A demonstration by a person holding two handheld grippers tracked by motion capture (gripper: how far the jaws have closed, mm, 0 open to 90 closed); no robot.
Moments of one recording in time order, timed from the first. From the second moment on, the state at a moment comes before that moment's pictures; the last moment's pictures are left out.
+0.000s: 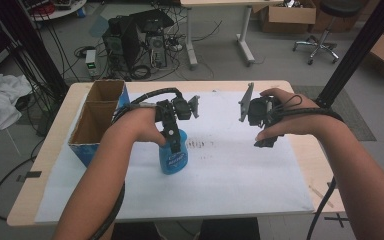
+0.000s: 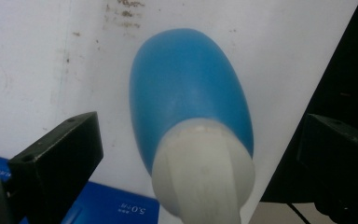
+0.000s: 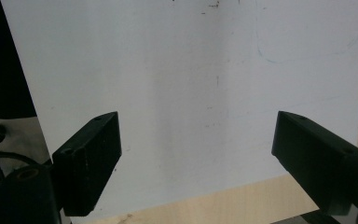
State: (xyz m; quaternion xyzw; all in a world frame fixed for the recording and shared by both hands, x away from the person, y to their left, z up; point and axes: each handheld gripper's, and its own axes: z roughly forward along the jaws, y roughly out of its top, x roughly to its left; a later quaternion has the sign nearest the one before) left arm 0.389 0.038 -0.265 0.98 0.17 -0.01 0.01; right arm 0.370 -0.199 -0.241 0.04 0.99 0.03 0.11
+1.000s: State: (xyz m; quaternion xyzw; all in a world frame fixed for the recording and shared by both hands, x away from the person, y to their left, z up) left arm 0.392 0.032 -0.292 0.98 0.19 -0.01 0.00; right arm 0.373 -0.198 -0.247 0.04 0.99 0.03 0.10
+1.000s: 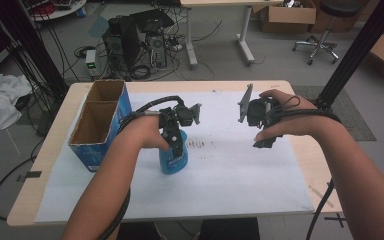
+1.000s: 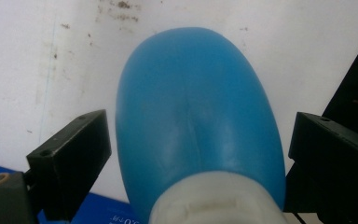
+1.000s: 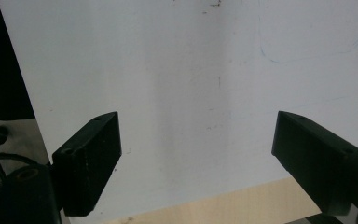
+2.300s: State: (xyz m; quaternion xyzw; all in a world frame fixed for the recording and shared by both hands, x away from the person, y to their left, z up) left arm 0.390 0.029 -0.296 0.98 0.20 0.00 0.00; right arm 0.372 -0.200 -0.244 0.05 0.99 0.03 0.11
